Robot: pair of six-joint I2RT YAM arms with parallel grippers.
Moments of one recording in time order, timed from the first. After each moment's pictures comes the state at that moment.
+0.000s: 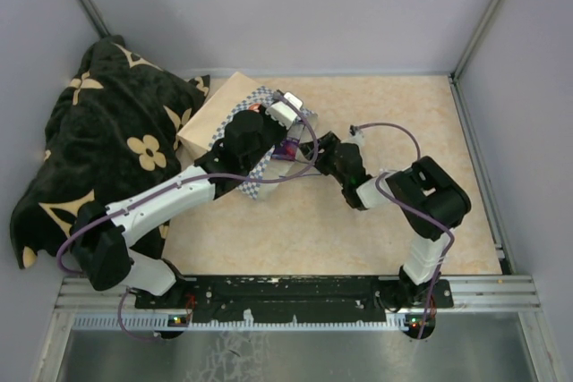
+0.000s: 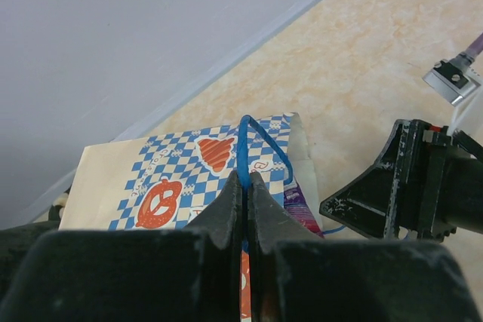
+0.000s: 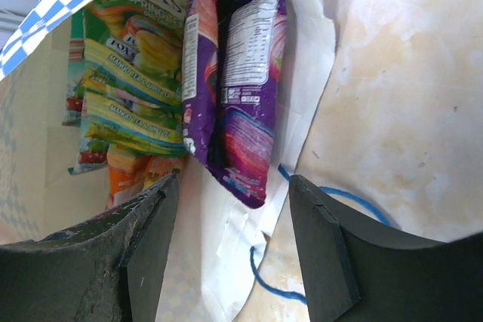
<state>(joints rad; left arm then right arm) -0.82 1.44 1.12 0.21 -0.30 0.31 0.54 1.79 0.66 0.85 0.08 1.09</state>
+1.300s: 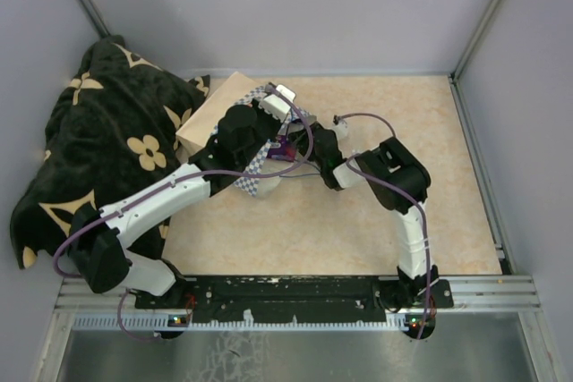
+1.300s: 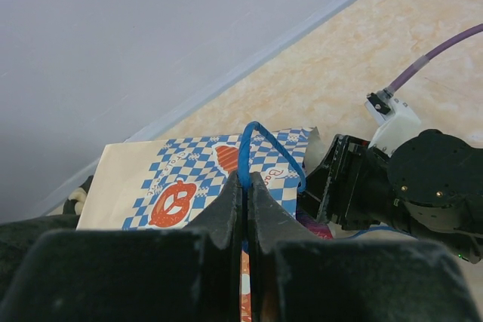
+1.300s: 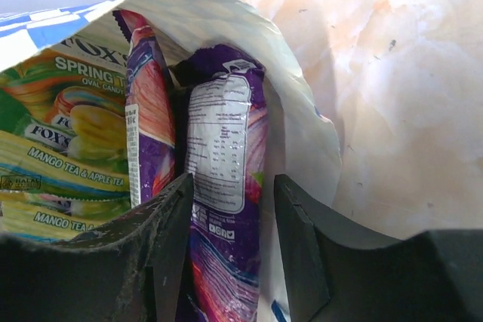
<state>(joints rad) -0.79 1.42 1.15 0.19 -0.33 0.31 0.57 2.12 1.00 0.78 0.20 1.12</state>
